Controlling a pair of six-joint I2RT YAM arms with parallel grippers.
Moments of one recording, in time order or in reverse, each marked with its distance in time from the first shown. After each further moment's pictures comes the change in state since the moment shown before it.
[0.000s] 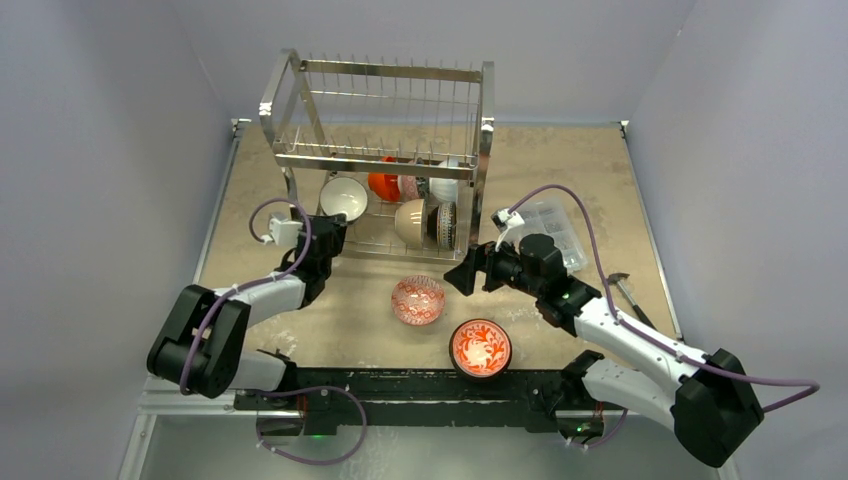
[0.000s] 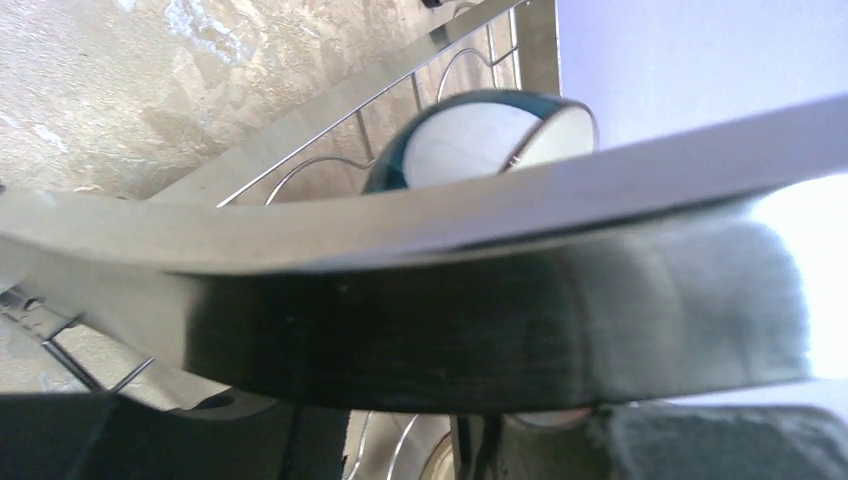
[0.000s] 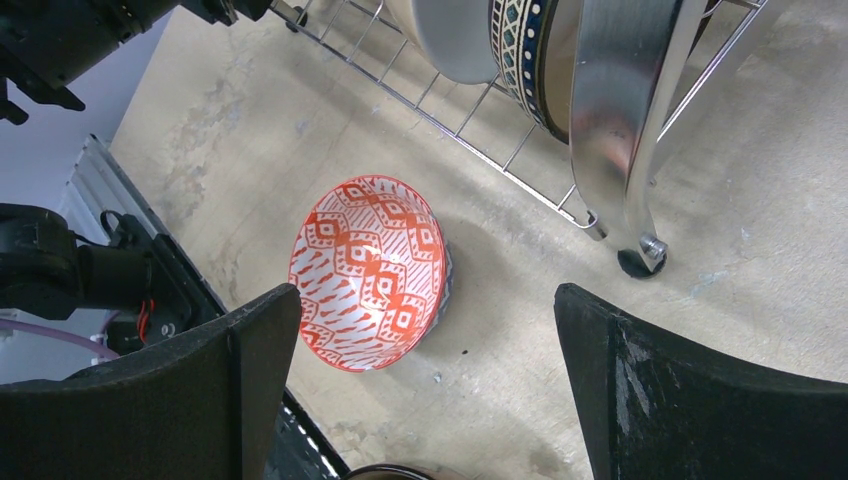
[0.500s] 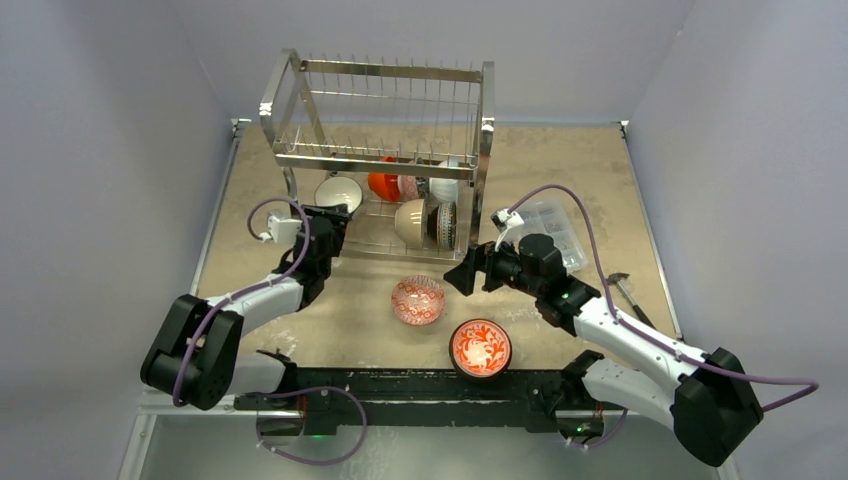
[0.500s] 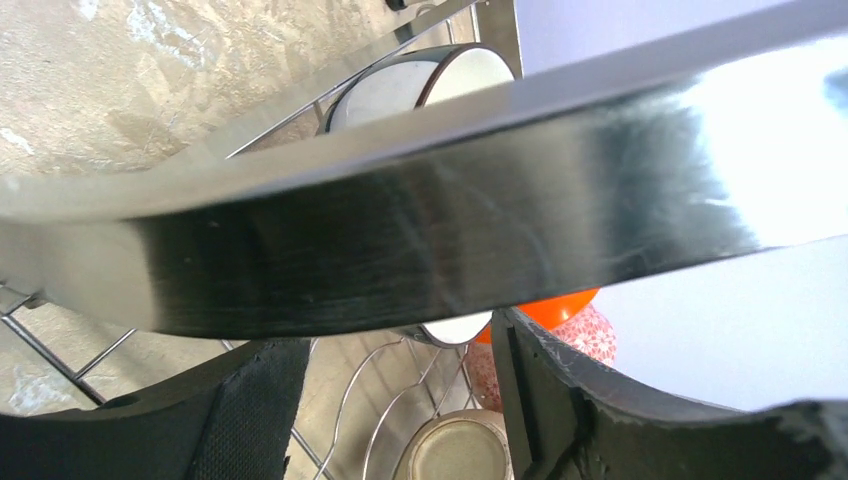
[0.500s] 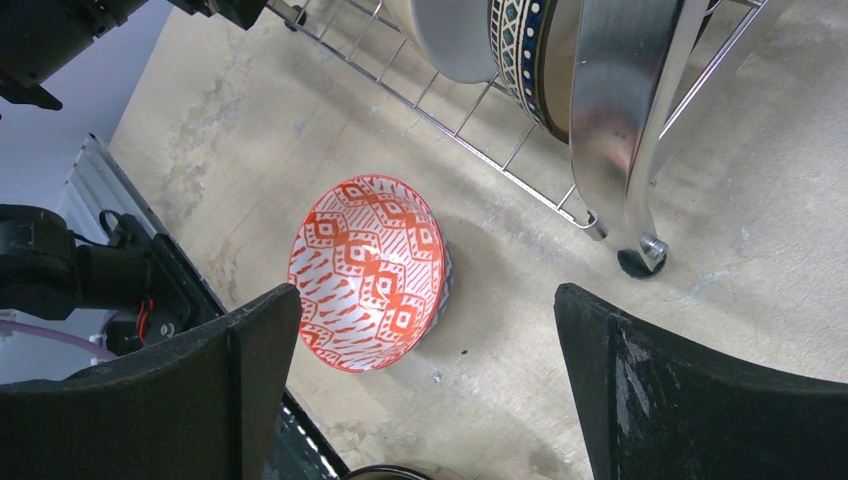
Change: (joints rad) left arm -0.022 -0.050 0.010 -0.042 -0.019 0.033; right arm 0.000 0.003 0.000 0.001 0.000 0.000
